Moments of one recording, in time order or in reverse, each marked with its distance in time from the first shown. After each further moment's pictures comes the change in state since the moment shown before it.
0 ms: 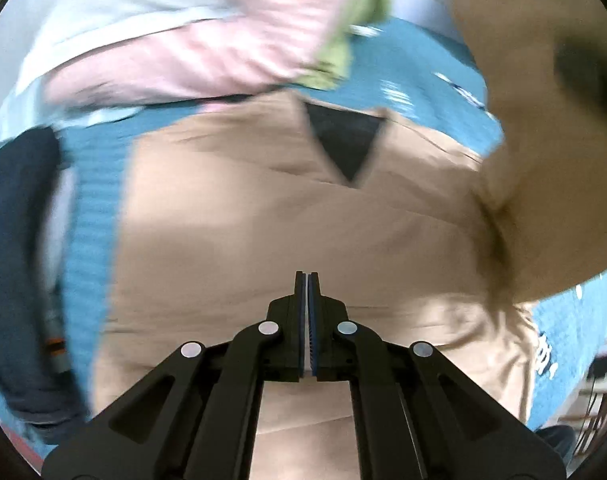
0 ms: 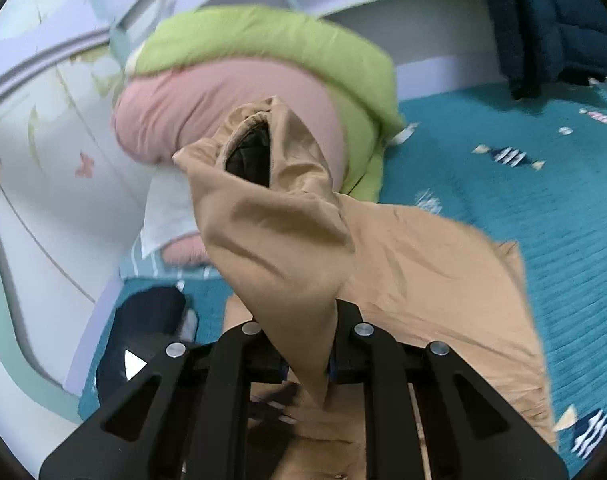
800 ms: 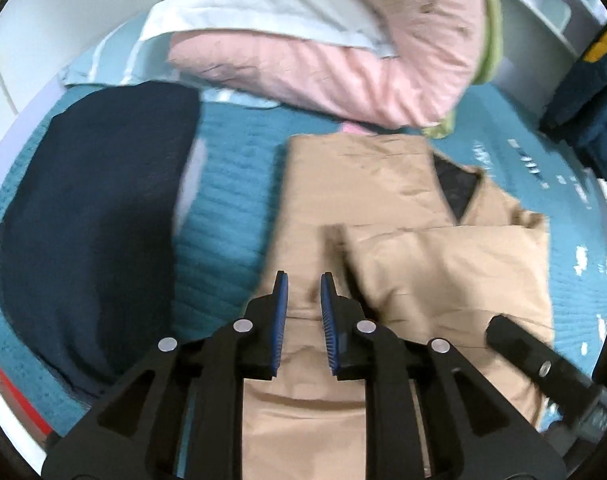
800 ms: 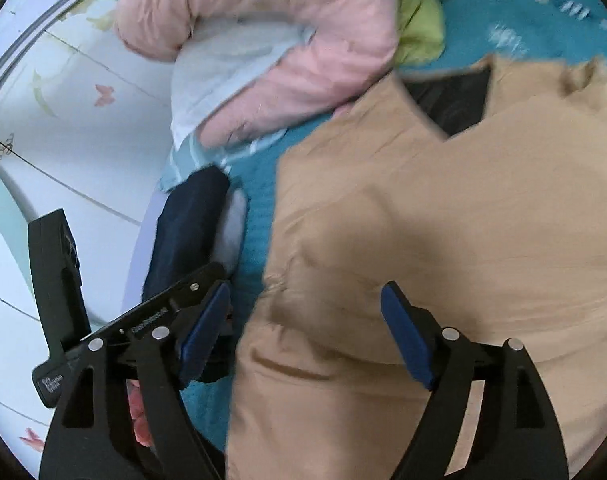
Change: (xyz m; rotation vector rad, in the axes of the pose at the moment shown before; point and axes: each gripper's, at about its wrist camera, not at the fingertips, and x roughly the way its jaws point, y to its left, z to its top) left arm -0.047 0.097 -0.014 -0.192 -0.068 0.064; right arm 0.047 -0.003 -0.061 0.116 0.288 0.184
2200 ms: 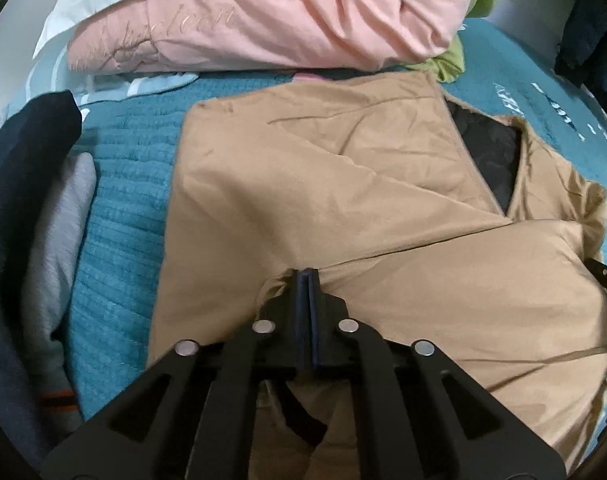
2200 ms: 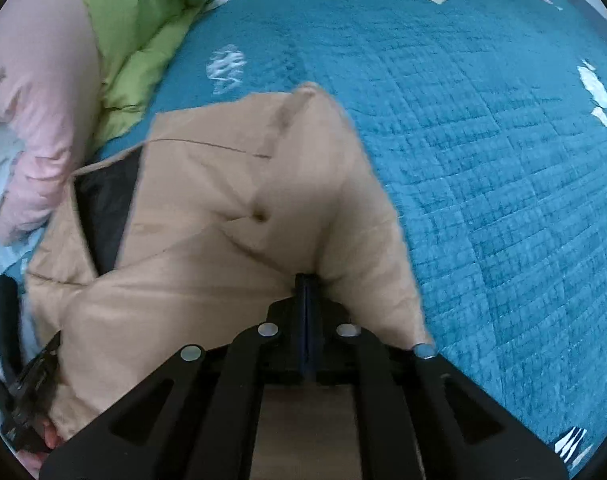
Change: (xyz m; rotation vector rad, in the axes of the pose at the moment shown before) left arm 0.132 -0.061 0.017 0.134 0.070 0.108; right arm 0.002 -0.183 0.064 0.199 0.055 -0.484
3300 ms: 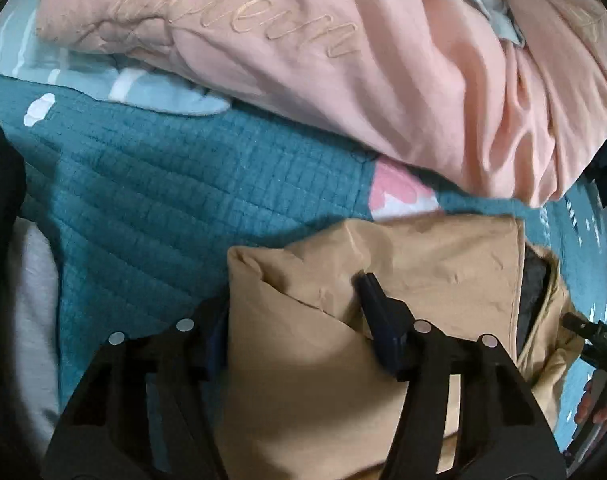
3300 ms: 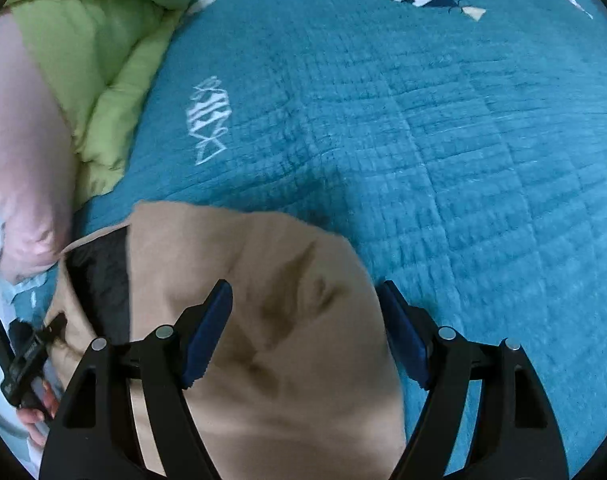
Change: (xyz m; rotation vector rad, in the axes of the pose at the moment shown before) left arm 0.060 0.082 0.096 -0.232 0.030 -0.163; right arm 0.051 -0.006 0.102 0.018 0.083 -0.015
